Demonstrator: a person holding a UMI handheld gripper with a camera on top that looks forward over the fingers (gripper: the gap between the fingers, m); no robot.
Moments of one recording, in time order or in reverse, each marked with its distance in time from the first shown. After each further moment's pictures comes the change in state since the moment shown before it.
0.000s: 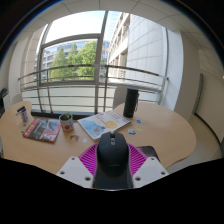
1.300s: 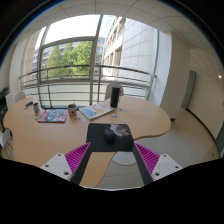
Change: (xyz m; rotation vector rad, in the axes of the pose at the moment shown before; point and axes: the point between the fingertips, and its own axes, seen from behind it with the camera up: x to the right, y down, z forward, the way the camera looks) arm 0.061 0.050 -0.282 -0.055 0.060 0.006
